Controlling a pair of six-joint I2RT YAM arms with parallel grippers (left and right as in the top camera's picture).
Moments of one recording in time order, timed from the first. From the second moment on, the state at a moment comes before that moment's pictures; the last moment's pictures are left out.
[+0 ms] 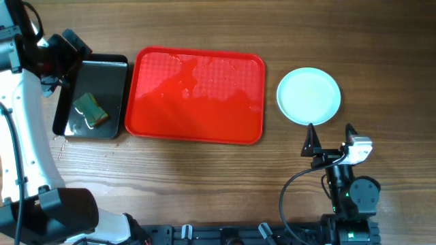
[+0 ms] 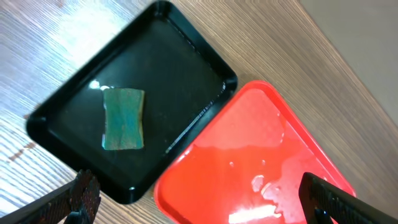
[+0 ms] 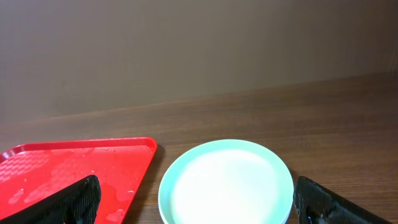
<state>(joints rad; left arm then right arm) 0.30 1.67 1.80 -1.20 0.09 -0.47 0.00 0.06 0.01 0.00 -0.05 0.16</state>
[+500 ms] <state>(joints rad) 0.16 0.67 0.64 -0.32 0.08 -0.24 0.00 0.06 0.01 0.00 -0.05 0.16</state>
